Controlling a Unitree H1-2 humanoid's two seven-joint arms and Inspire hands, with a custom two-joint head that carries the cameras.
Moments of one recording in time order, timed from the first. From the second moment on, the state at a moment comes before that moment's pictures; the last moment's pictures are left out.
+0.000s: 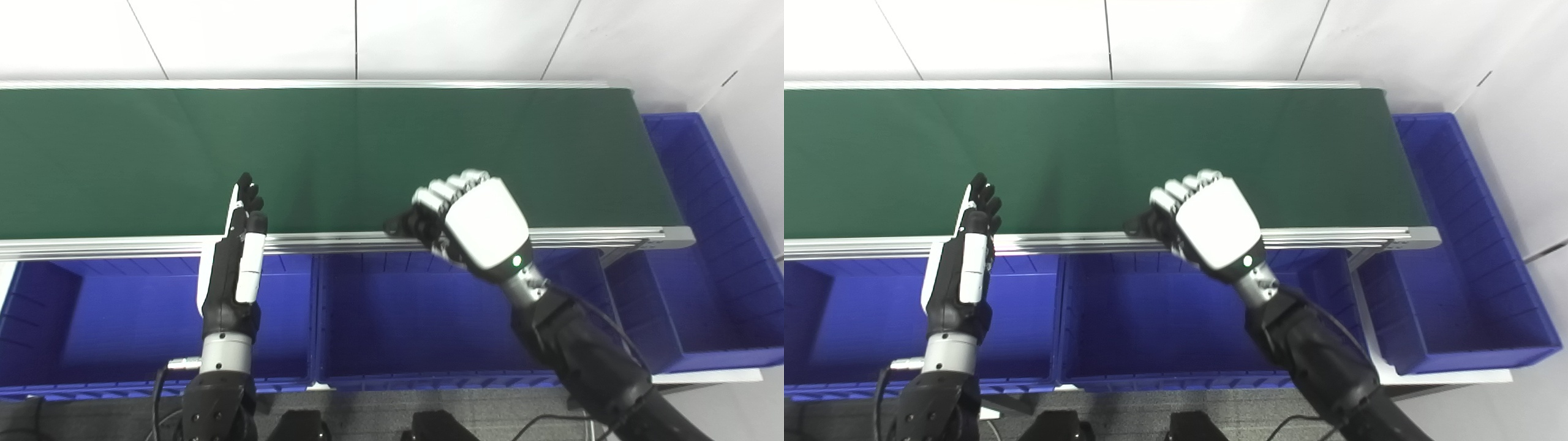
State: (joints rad) left arm 0.37 -0.11 -0.17 -0.44 0.13 0.18 0.06; right arm -0.07 -0.39 0.62 0.12 -1.32 -0.05 -0.59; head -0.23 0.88
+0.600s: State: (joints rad) left arm 0.38 -0.11 -0.17 -0.44 0.15 0.17 0.06; right arm -0.05 -0.39 0.69 0.29 -1.29 -0.06 -0.63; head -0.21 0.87
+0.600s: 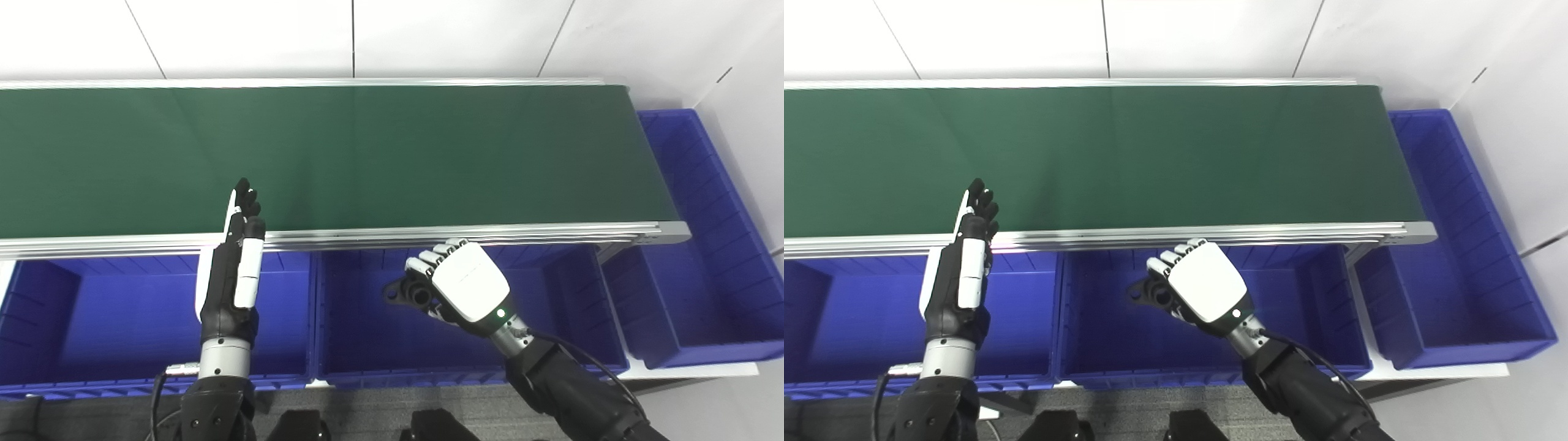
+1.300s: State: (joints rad) left arm 0.38 -0.11 -0.18 -0.44 0.16 0.17 0.06; right arm -0.02 -0.38 0.69 0.28 -1.35 0.03 -0.44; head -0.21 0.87
